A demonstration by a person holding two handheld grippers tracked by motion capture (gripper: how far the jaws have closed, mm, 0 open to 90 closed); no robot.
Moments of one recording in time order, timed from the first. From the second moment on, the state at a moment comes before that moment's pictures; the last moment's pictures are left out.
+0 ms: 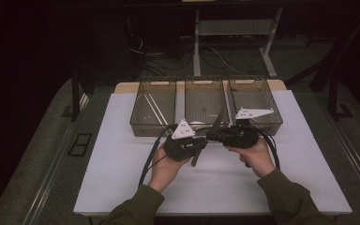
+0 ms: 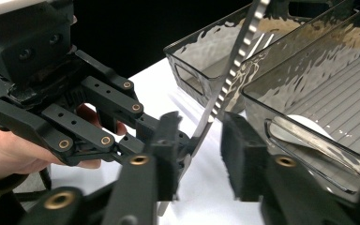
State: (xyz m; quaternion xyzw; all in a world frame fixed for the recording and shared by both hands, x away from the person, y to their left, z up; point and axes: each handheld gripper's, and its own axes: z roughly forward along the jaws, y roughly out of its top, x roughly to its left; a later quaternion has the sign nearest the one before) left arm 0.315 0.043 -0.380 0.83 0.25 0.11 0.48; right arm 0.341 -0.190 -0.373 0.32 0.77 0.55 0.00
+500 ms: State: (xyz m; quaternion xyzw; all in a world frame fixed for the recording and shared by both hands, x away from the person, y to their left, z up) left arm 0.313 0.041 -0.381 0.83 0.24 0.11 0.49; right arm 0.342 -0.184 -0.369 0.31 0.77 0.56 -0.01
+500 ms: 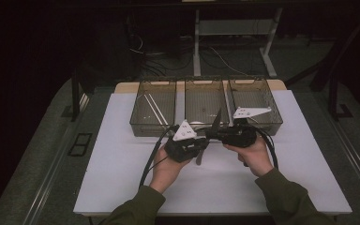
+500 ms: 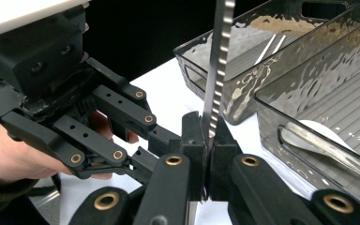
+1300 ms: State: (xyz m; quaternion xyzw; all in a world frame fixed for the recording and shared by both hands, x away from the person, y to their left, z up) left arm 0.296 0.106 -0.398 0.83 0.23 0.09 0.50; right arm 0.348 -0.210 -0.362 0.34 0.76 0.55 0.03
